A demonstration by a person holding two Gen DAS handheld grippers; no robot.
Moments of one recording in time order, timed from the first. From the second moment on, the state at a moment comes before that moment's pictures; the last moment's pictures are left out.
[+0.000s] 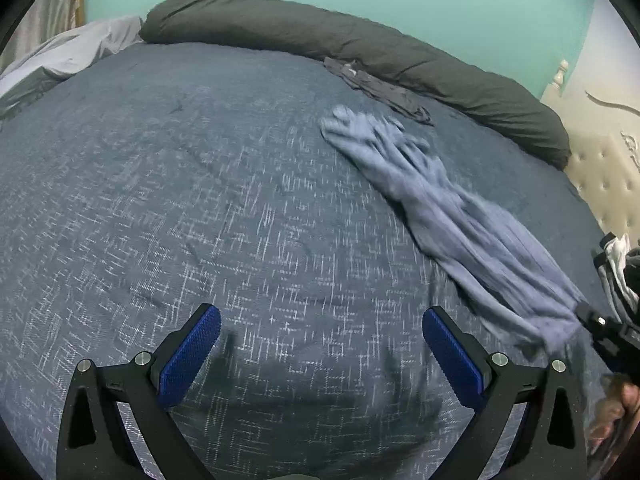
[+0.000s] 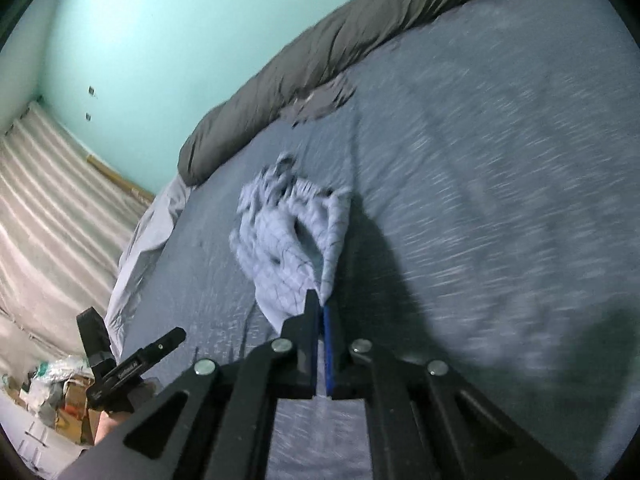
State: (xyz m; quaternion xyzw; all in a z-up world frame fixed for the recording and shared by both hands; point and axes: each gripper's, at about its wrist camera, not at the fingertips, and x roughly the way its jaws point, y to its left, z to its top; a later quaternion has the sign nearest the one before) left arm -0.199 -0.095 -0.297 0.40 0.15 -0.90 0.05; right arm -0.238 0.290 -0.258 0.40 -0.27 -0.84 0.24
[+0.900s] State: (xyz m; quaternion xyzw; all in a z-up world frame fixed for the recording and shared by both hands) left arm -0.306 -0.031 -0.273 0.46 0.10 -0.88 -0.01; right arm -0.241 0.392 -0.260 0.40 -0.32 -0.85 0.11
